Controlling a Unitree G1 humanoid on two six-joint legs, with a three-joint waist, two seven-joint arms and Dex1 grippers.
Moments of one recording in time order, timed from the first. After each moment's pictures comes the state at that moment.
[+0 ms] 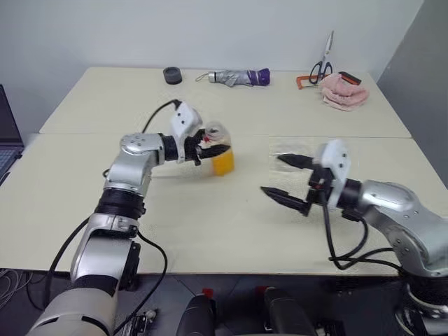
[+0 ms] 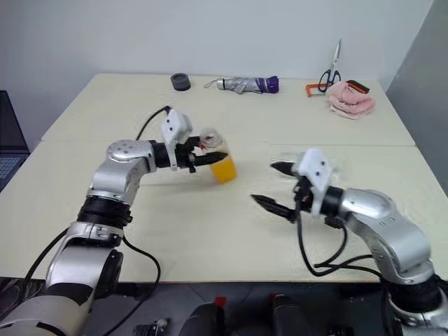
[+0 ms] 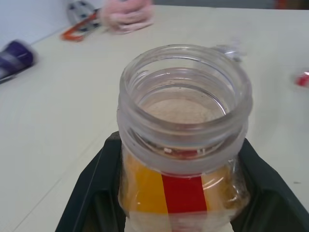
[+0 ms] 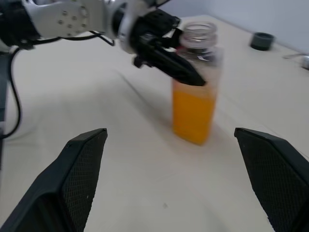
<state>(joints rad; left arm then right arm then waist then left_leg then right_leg) -0.89 0.51 -0.03 0.56 -0.19 0.24 -0.97 -0.47 -0.56 0.12 -0.52 0.54 0.73 0.69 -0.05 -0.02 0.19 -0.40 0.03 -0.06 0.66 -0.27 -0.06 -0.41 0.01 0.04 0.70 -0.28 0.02</state>
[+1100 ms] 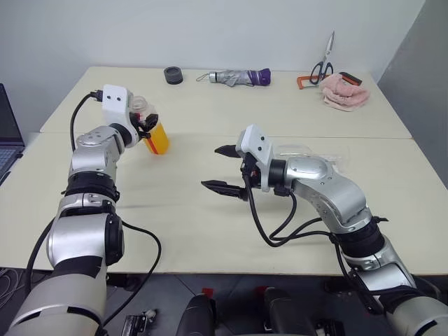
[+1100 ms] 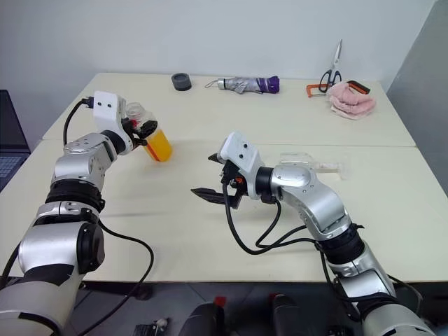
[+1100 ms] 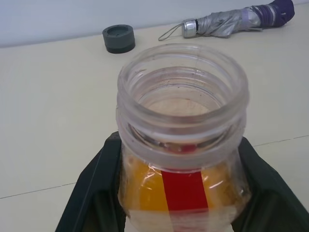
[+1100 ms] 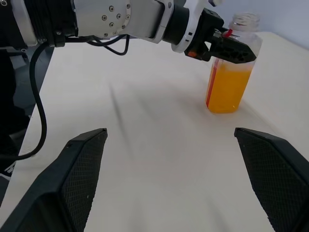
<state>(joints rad) -1.05 0.59 0.14 1.00 -0.13 0.18 -0.48 -0.73 -0.31 0.34 -0.22 0.33 0.66 0.73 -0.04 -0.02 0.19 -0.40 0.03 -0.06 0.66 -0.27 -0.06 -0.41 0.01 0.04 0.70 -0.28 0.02</state>
